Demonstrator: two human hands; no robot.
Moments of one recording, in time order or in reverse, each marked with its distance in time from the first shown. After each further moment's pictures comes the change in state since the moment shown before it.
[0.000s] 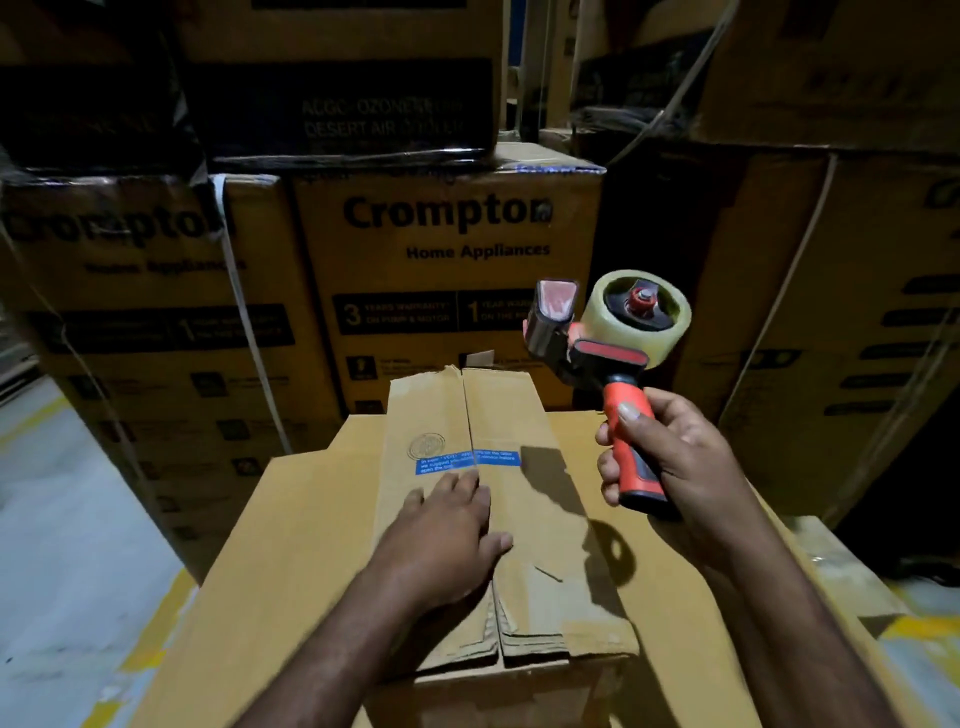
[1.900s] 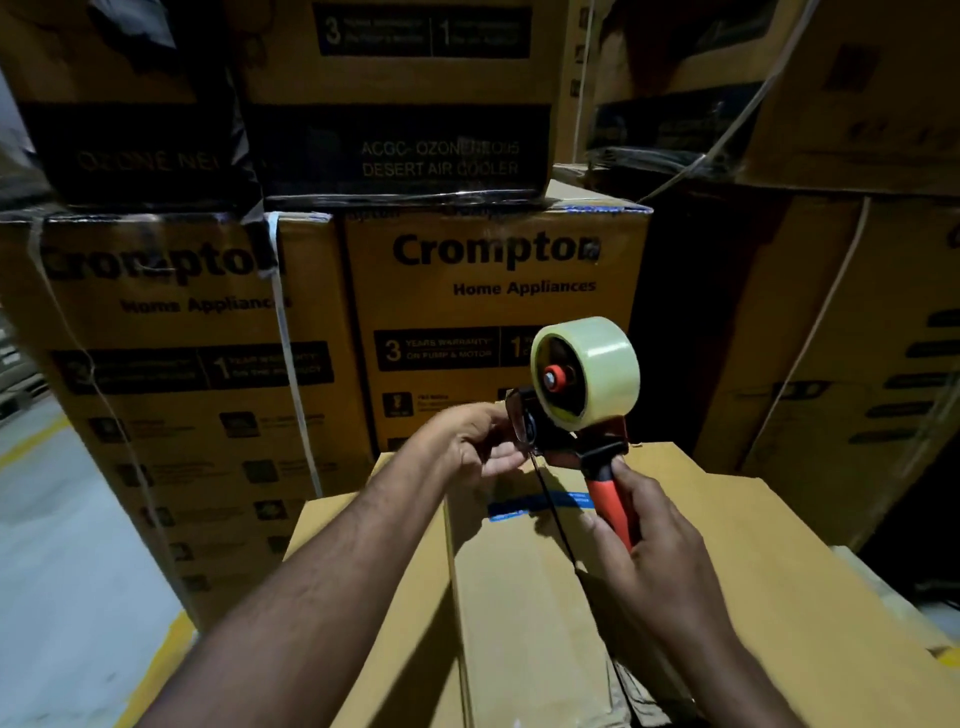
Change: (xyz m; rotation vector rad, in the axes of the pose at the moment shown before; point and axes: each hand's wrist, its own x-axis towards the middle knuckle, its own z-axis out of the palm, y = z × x) left_hand 0.118 -0.096 -0.092 -1.675 -0.249 -0.416; right_hand 0.006 0.087 0.084 -1.162 0.293 -0.302
